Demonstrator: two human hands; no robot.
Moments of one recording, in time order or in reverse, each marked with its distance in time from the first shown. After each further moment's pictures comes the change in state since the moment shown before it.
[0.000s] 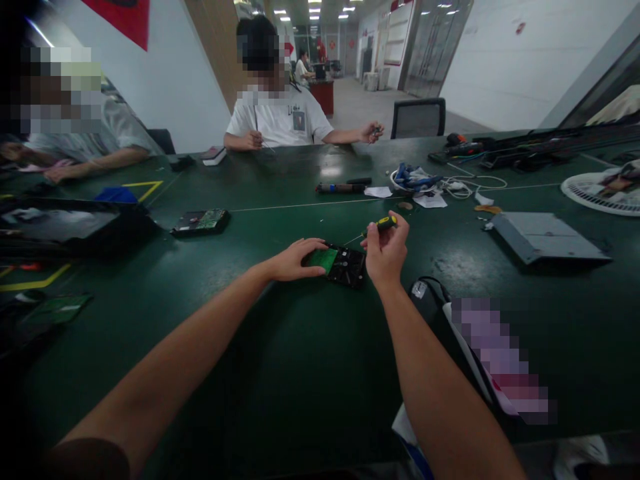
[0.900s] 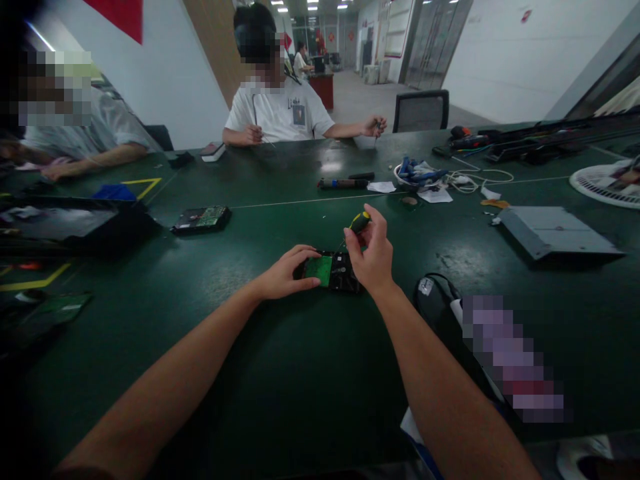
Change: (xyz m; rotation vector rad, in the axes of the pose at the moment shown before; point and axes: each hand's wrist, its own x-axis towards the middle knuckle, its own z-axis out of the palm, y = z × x) left_hand -0.048 0.016 0.013 -0.128 0.187 0.043; right_hand -0.019 -0.022 0.013 -0.141 -0.213 -0.163
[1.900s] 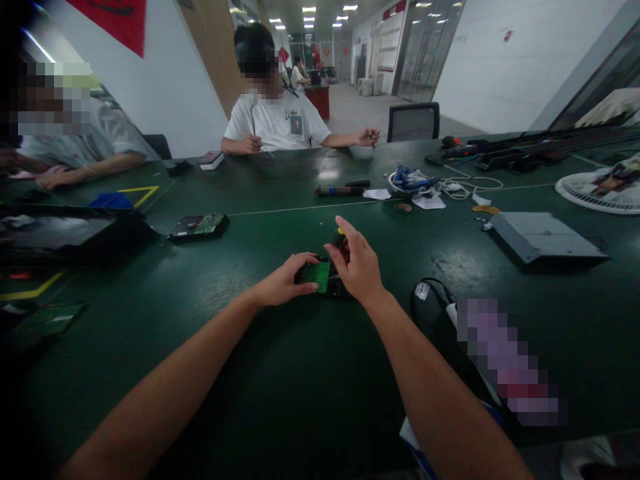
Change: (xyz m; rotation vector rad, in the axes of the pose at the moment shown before) left_hand 0.004 0.005 0.003 -0.056 -0.039 -0.073; right_hand -0.002 -0.017 0.002 -0.203 -0.105 -0.214
